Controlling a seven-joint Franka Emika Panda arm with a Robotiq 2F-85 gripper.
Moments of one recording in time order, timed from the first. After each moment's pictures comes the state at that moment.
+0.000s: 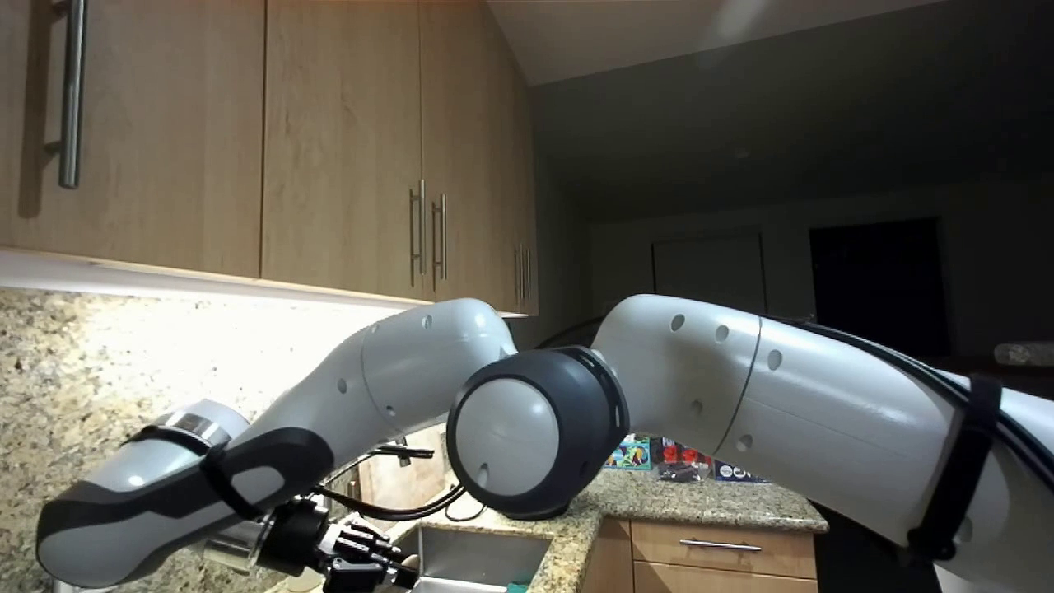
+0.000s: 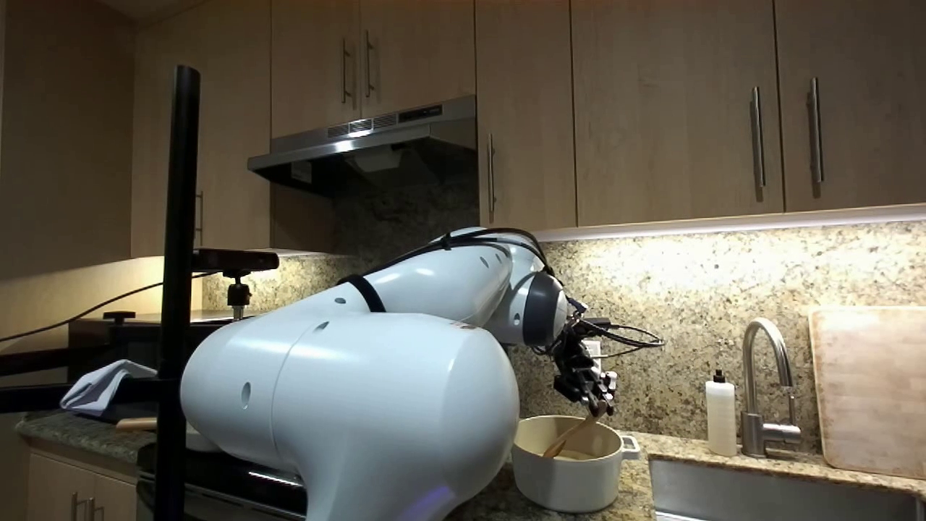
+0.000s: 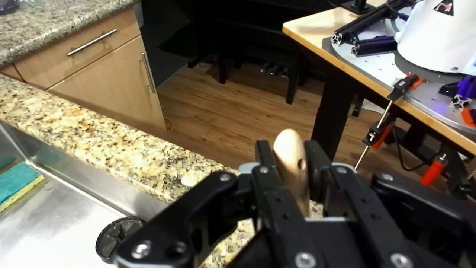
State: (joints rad) arm 0.49 1.17 0.15 -0.68 -0.71 0.84 -0.55
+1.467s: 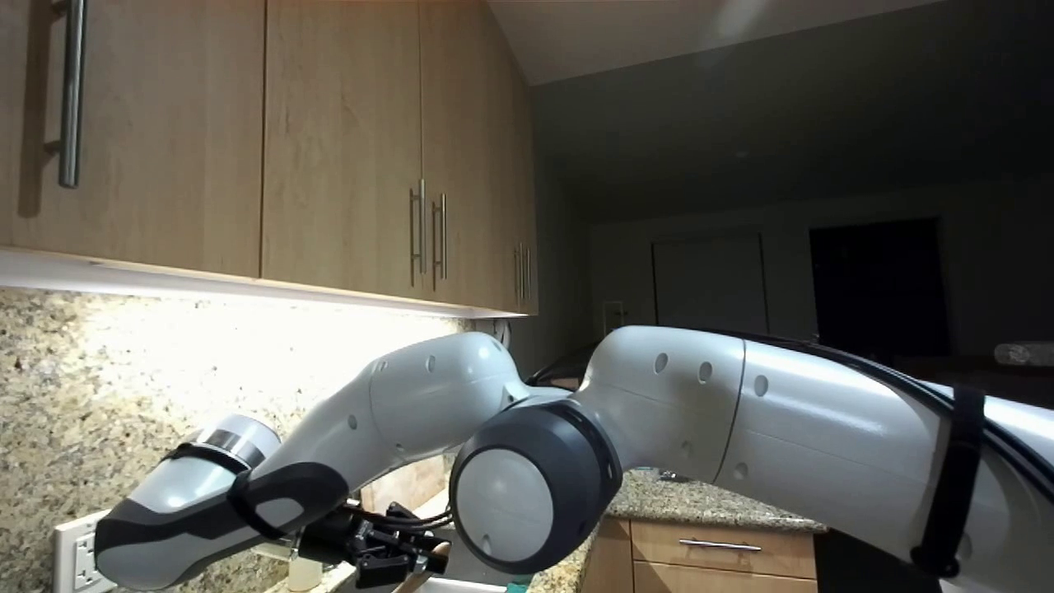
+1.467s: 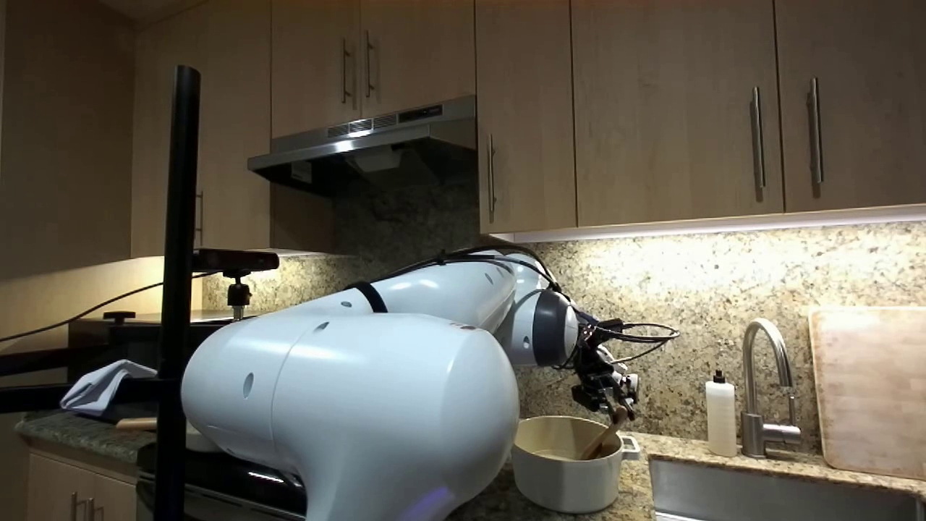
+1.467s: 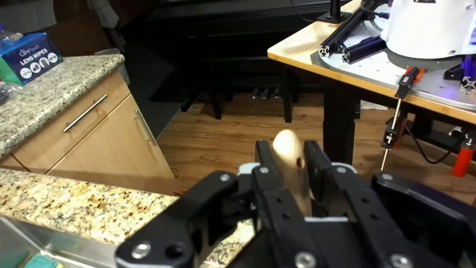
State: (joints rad) arm 0.49 1.27 0.02 -0.55 -0.68 0.73 -0.43
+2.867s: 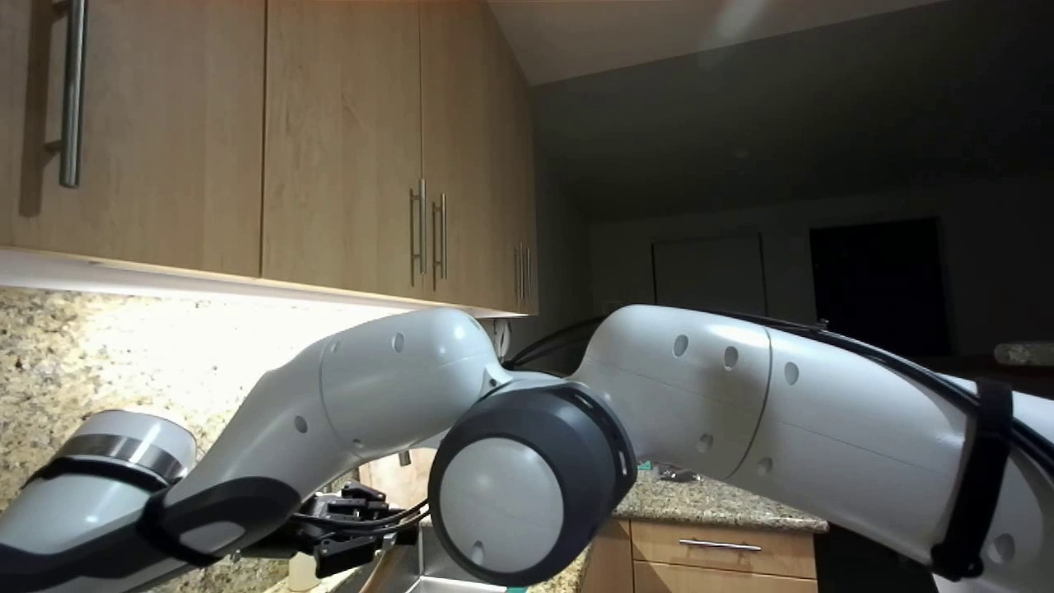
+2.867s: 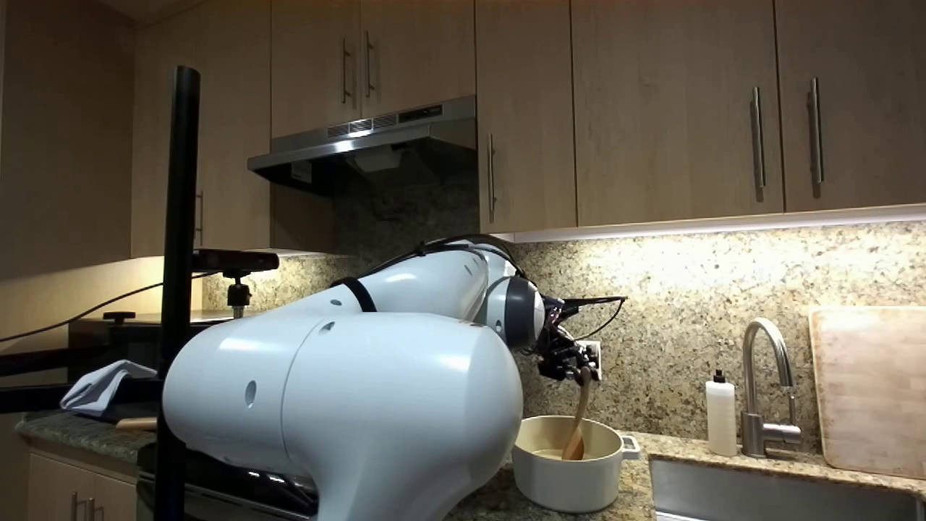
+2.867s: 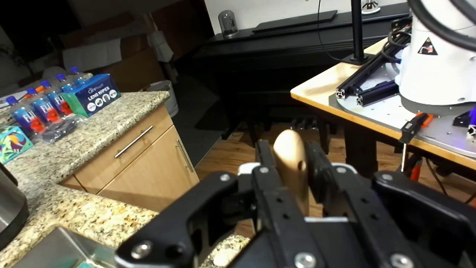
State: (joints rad) arm 0.63 1.21 0.00 -0.61 -0.81 0.64 -0.49
